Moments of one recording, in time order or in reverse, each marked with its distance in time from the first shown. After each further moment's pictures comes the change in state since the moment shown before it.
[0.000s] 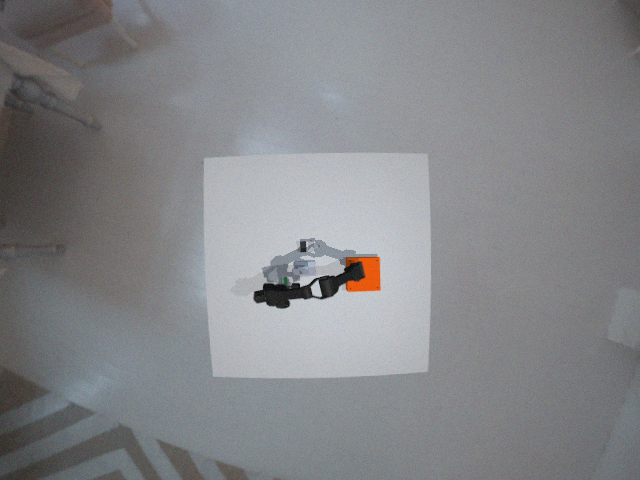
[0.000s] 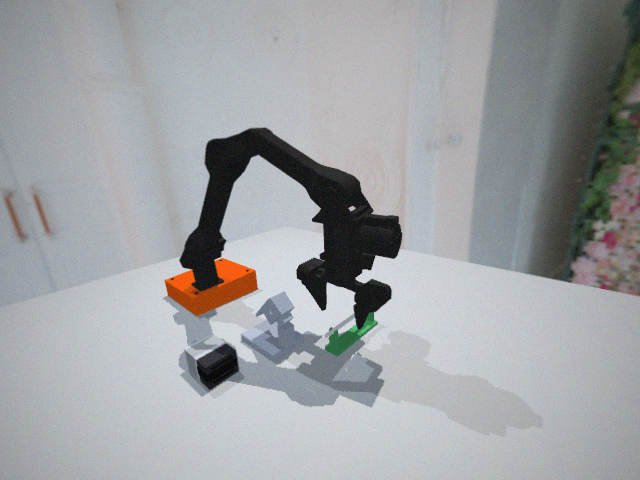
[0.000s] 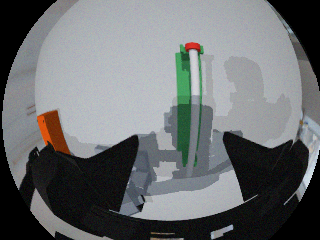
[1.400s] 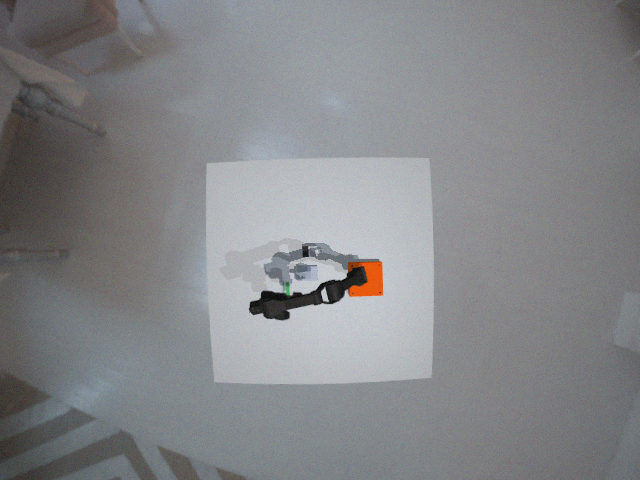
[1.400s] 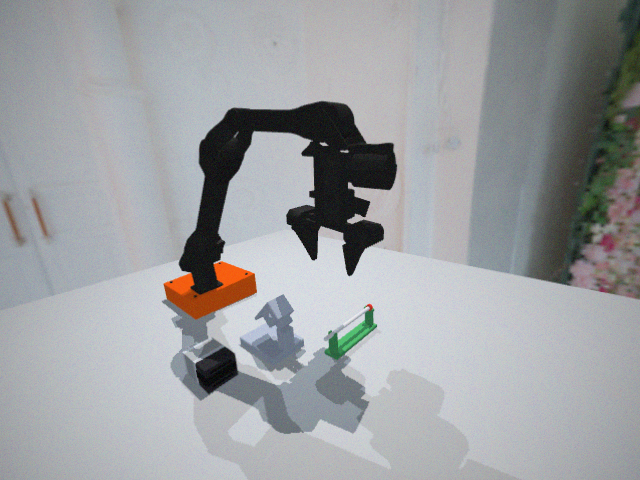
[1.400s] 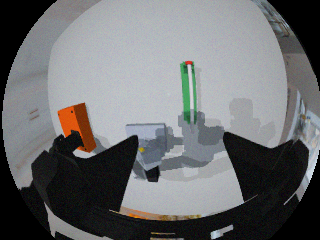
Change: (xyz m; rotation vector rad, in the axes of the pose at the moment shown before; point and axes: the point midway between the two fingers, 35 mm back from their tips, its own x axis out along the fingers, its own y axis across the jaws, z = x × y) arm -0.114 0.019 0.000 0.048 0.009 0.025
